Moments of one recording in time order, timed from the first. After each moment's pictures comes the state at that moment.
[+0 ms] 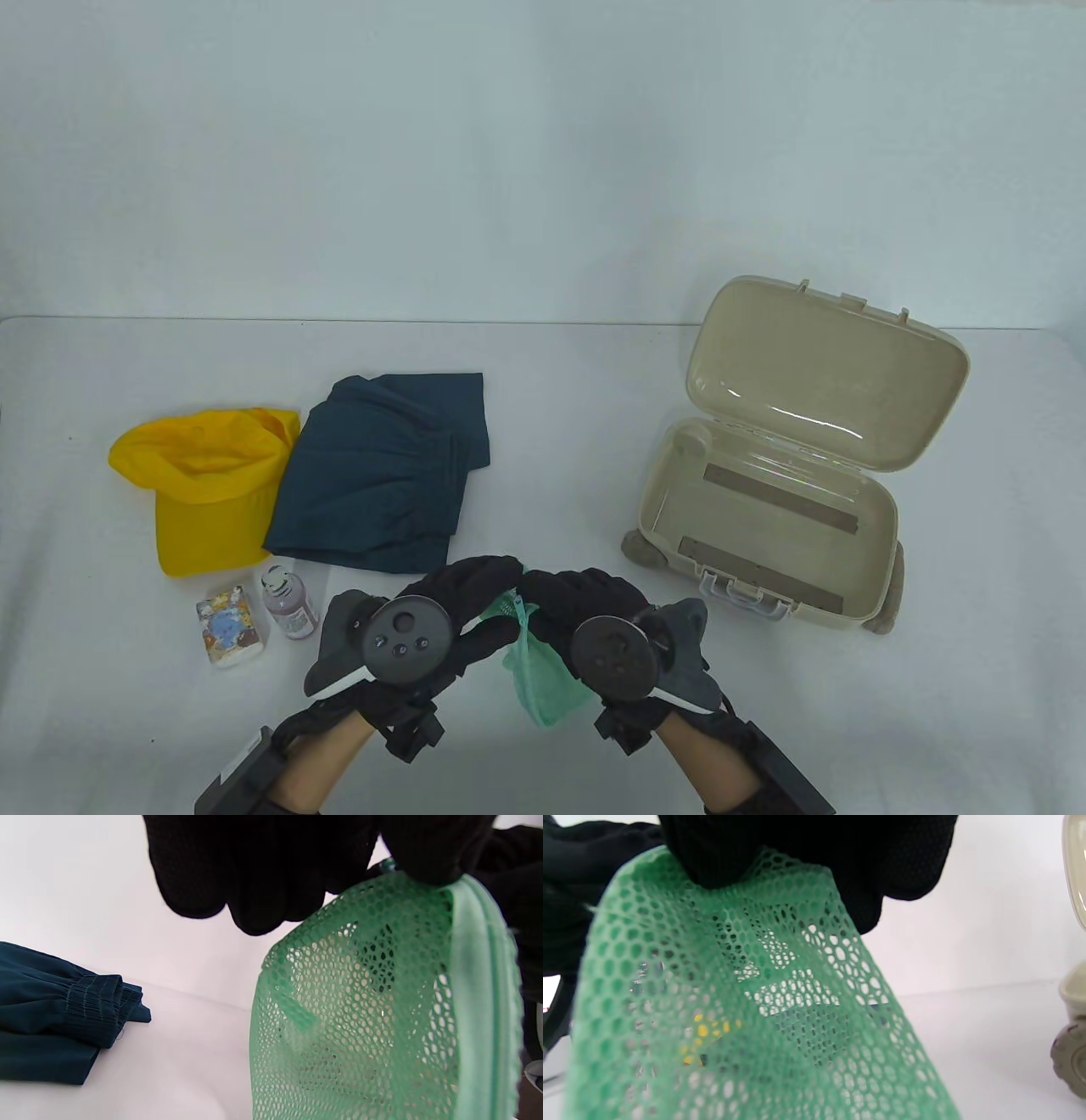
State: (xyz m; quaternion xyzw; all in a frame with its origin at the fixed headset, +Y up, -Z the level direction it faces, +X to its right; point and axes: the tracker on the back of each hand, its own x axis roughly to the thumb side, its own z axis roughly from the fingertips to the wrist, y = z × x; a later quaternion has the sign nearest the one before) left_hand -0.134 -0.656 -0.266 0.05 -0.25 0.20 0.95; right_hand 0.068 -0.643 -0.267 0.26 -0.11 0.94 0.18
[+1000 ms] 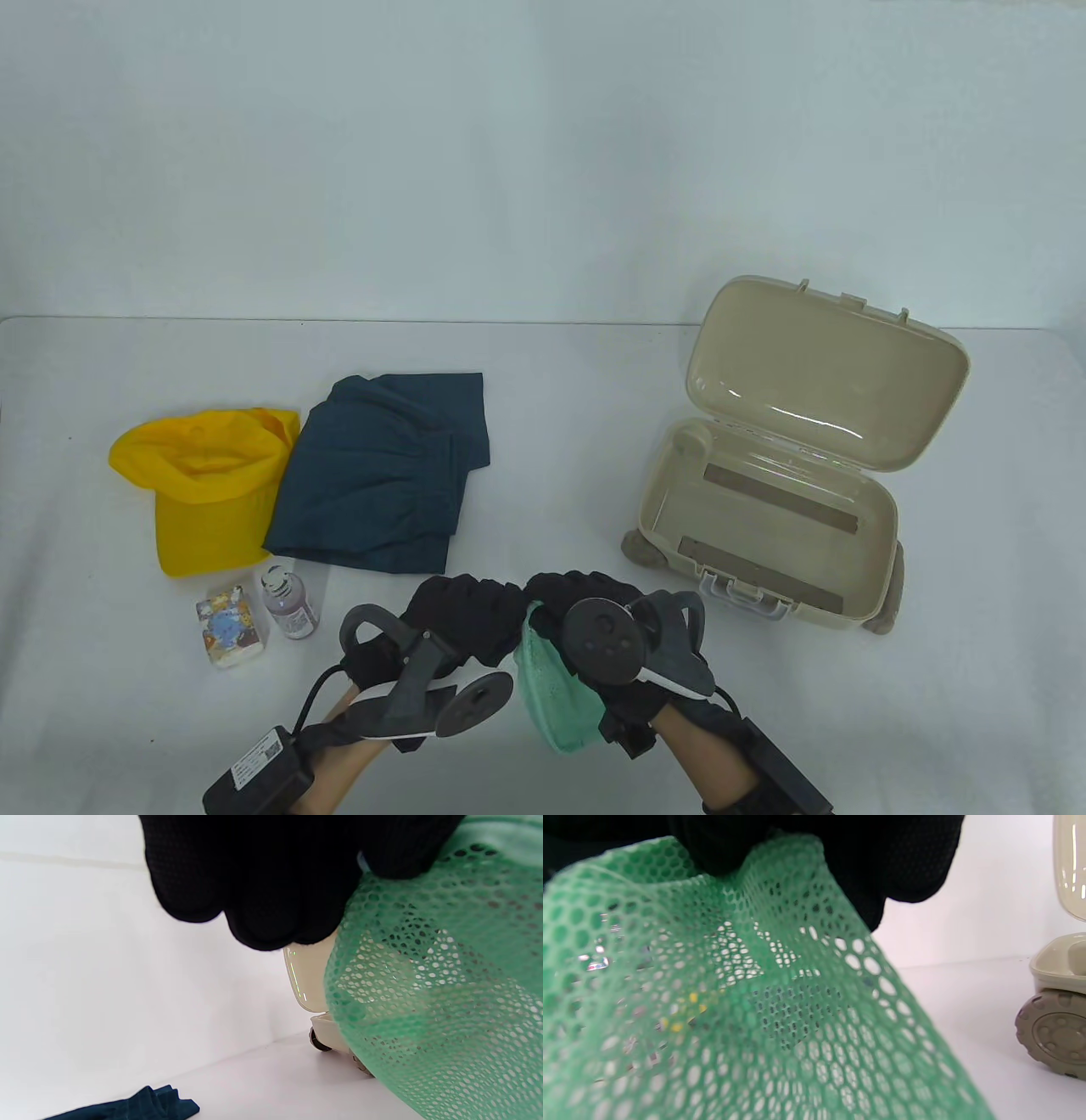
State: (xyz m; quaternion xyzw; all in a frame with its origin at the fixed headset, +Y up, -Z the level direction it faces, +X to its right) left_hand -0.100 -0.651 -0.245 0.17 -0.29 -0.08 0.94; right_hand 0.066 -0.646 -0.276 0.25 -0.06 0.96 0.15
